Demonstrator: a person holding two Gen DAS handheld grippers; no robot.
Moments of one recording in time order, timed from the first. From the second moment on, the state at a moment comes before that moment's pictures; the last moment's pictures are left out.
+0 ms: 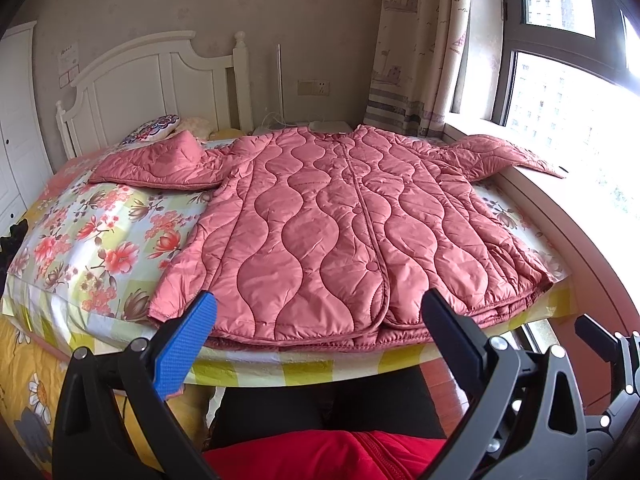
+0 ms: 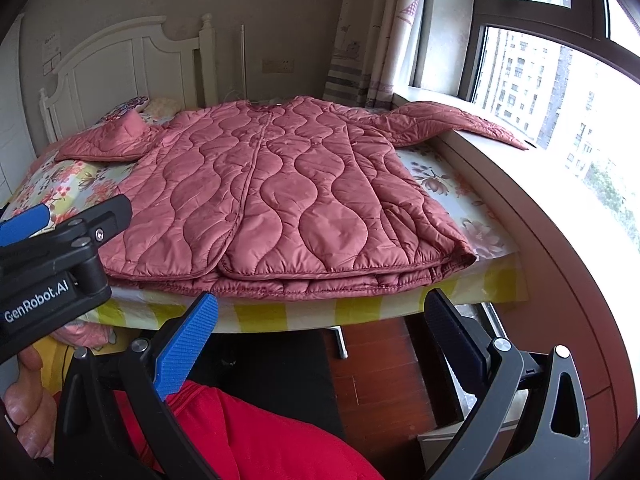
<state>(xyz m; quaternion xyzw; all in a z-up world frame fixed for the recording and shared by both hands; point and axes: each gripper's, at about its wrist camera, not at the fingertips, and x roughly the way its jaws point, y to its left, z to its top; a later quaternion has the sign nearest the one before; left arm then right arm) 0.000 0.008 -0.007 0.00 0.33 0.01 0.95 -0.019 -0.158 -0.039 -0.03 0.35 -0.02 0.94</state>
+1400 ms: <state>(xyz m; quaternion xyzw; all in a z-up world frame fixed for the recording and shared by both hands) 0.009 0.007 -0.015 -0.01 0.35 -0.01 0.94 -0.006 -0.178 -0.039 -0.02 0.36 -0.07 0.93</state>
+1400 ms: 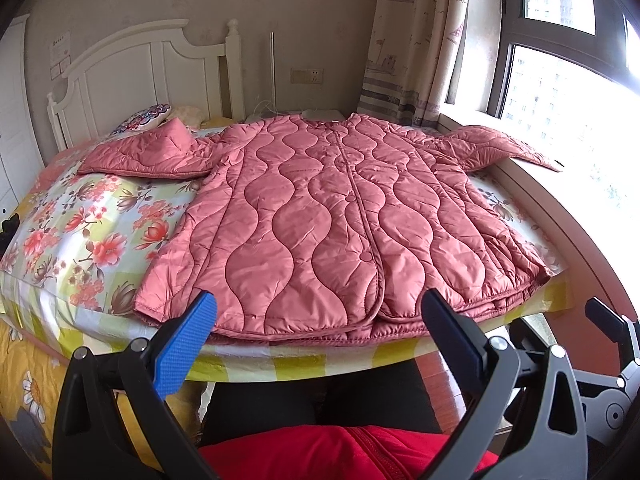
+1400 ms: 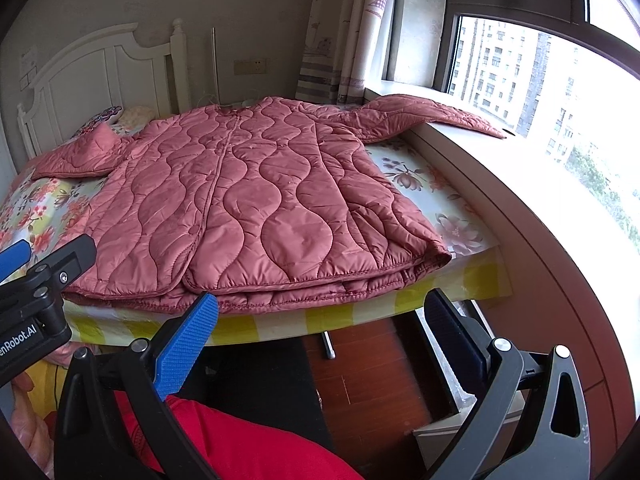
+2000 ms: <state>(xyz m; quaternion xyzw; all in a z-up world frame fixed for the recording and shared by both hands) 0.010 0.008 -0.015 -0.01 0.35 -0.01 0.94 -0.005 -0.177 -0.039 -0.02 0.36 -0.06 0.93</state>
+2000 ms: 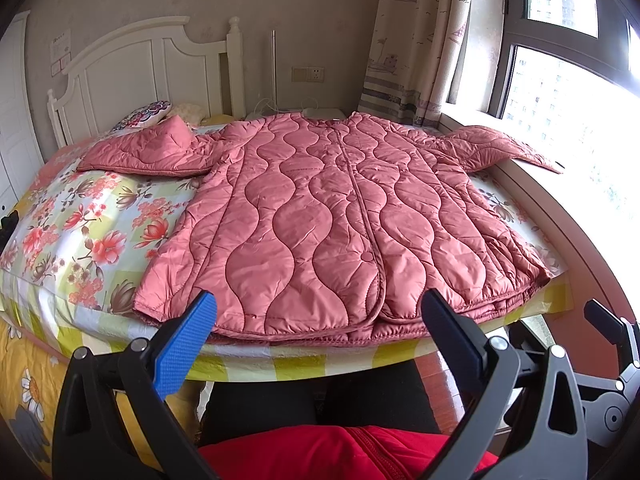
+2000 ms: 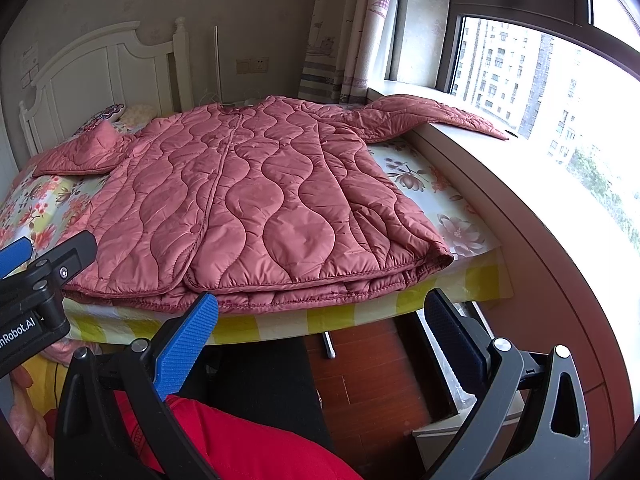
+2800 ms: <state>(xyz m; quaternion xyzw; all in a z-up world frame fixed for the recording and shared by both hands) 0.101 0.020 0.002 0.01 0.31 0.02 0.95 0.171 -0.269 -0.009 0.07 0.36 -0.03 0.93</state>
